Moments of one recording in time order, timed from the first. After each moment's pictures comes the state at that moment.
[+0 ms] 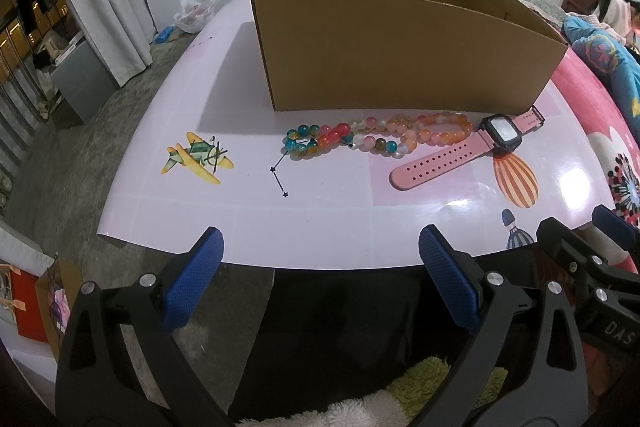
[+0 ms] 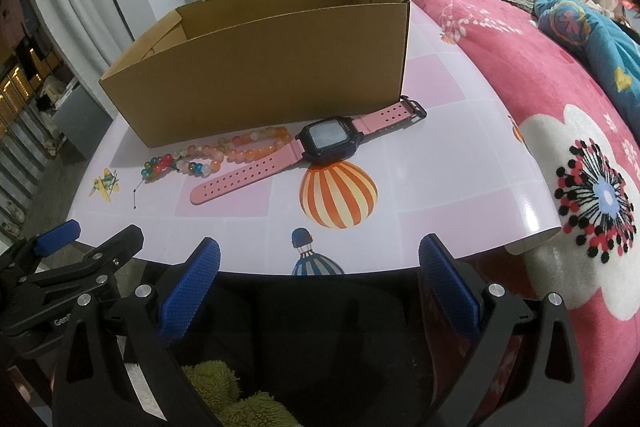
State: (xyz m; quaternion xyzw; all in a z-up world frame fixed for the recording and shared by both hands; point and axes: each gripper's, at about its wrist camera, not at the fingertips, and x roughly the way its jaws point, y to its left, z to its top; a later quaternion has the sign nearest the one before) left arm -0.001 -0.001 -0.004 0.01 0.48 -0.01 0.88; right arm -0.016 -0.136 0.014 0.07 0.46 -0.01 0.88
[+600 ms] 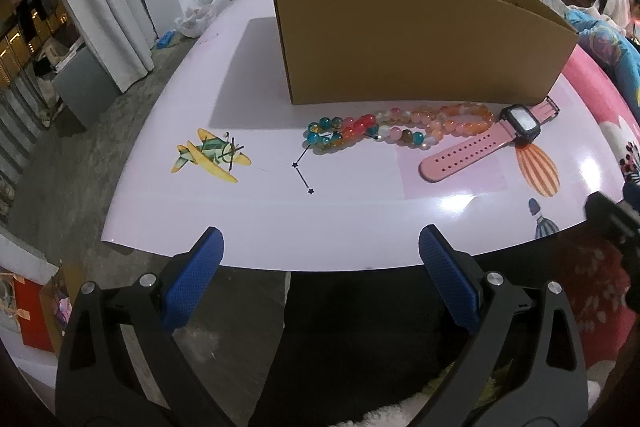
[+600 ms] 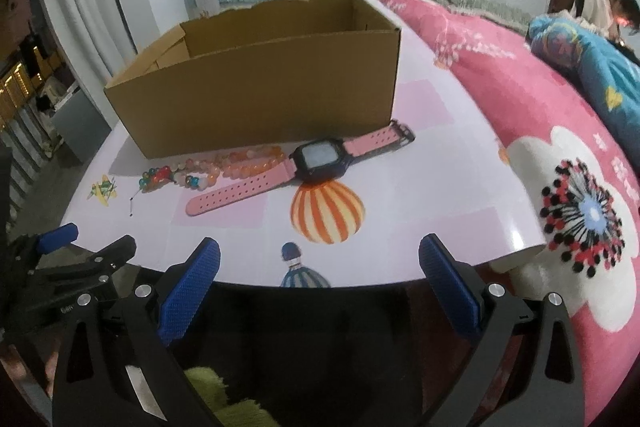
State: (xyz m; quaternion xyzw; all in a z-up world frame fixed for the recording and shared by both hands) left arm 0.002 0.017 -0.021 0.02 0.47 -0.01 0.88; right arm -0.027 -0.140 0.021 0.05 0.42 -0.02 0.91
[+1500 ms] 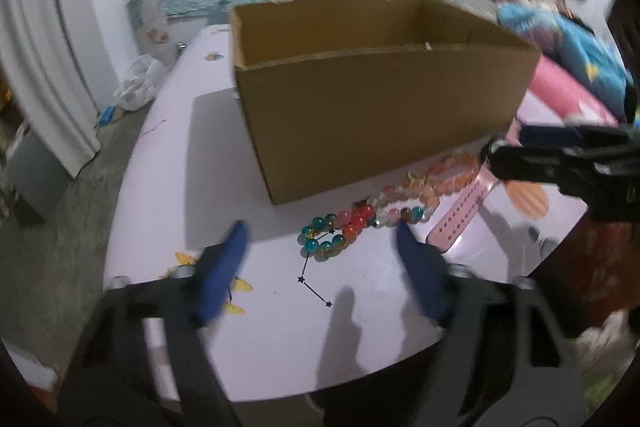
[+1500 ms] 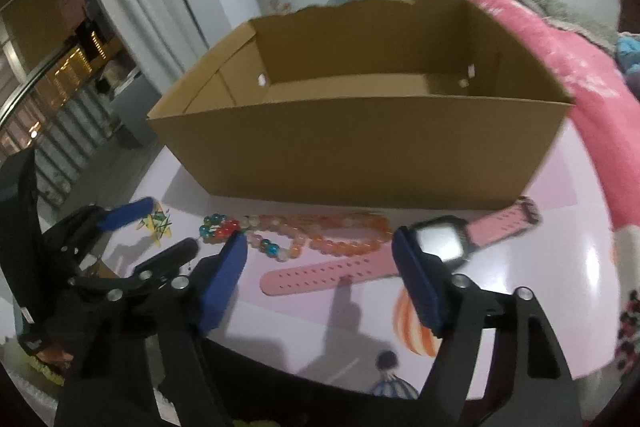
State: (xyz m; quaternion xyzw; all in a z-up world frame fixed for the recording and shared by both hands) left arm 0.053 0.031 -0.011 0.09 0.39 -0.15 0.90; right arm 0.067 -0.100 0.021 0.07 0.44 0.14 0.89
